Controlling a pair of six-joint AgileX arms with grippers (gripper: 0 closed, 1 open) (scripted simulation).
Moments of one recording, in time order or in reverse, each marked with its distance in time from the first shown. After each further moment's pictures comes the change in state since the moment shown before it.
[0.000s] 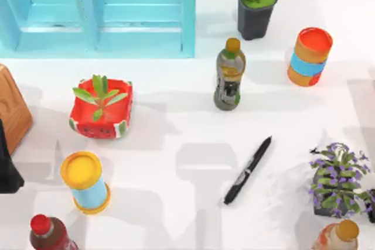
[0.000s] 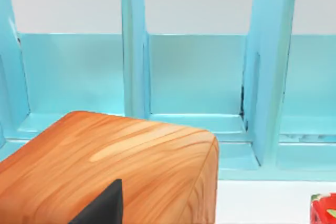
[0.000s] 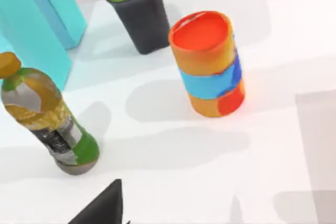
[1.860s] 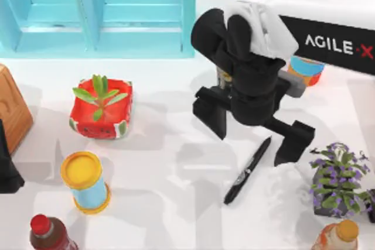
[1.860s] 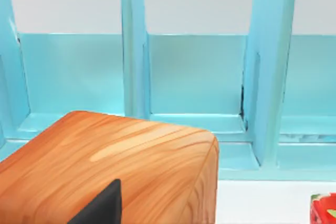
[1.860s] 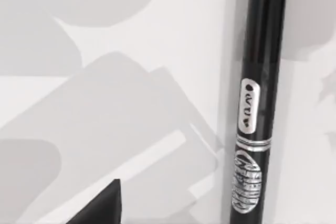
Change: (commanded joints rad) left arm 0.000 0.000 0.000 0.000 0.000 0.000; right arm 0.467 1.607 1.232 -0.889 0.026 0.978
